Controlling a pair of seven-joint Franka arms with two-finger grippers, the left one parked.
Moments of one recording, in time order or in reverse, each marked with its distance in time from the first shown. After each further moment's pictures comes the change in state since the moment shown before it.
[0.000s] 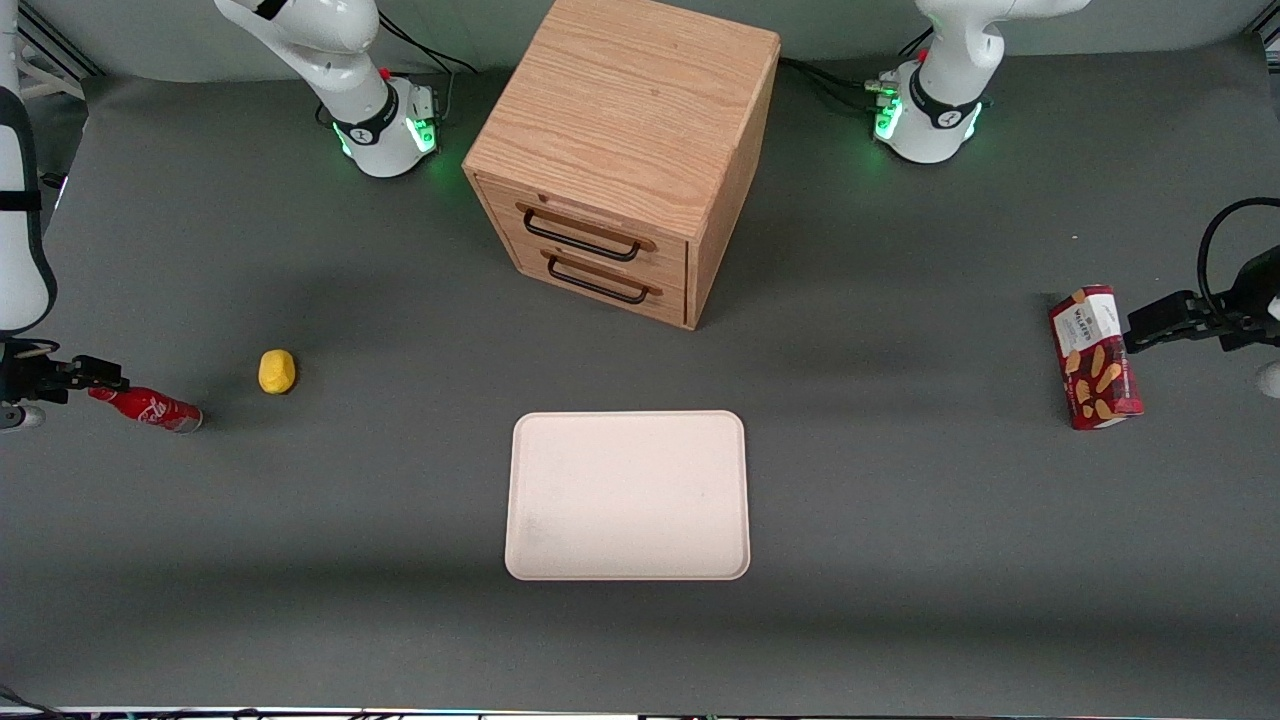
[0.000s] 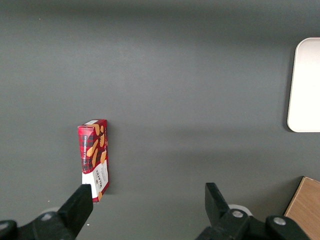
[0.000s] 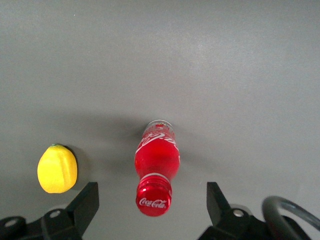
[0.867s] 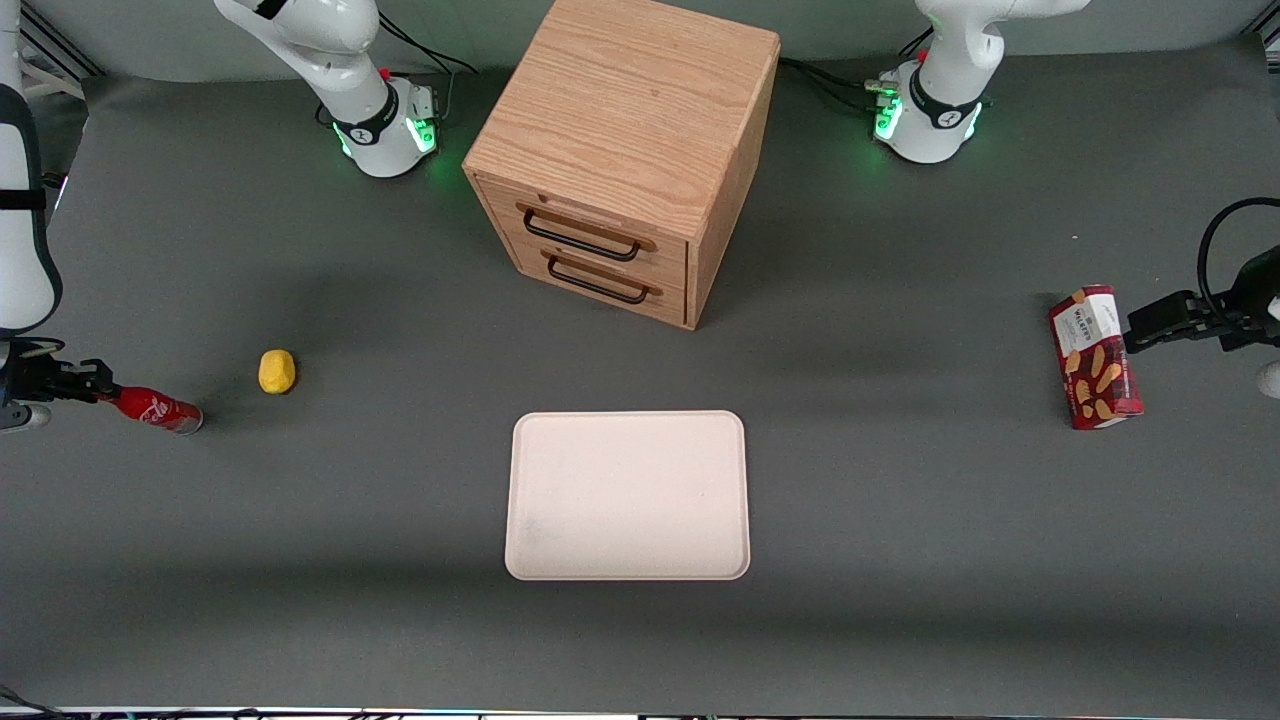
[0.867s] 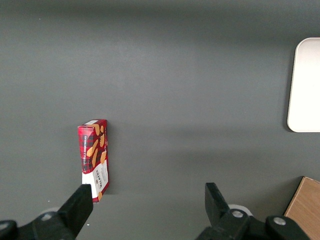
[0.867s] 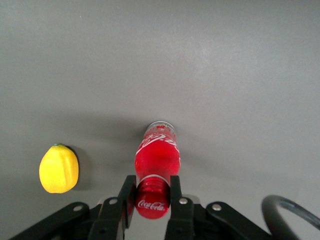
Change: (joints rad) arm 0.009 -0.015 0.000 -0.006 0.000 0.007 -0.017
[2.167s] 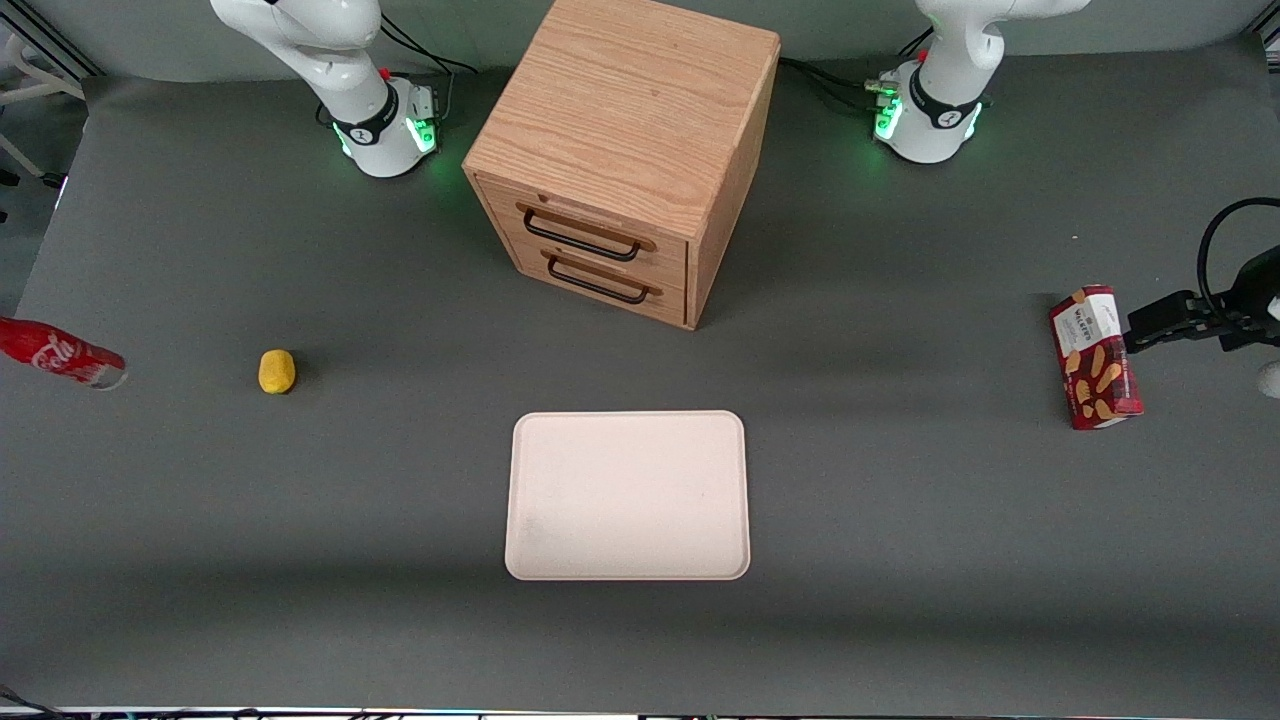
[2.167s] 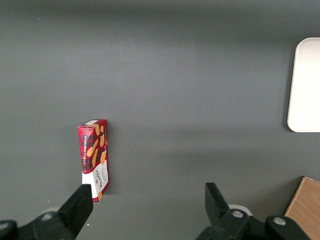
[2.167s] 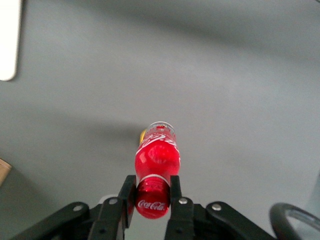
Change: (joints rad) arm 0.237 -0.185 0.004 0.403 0.001 -0.601 0.189
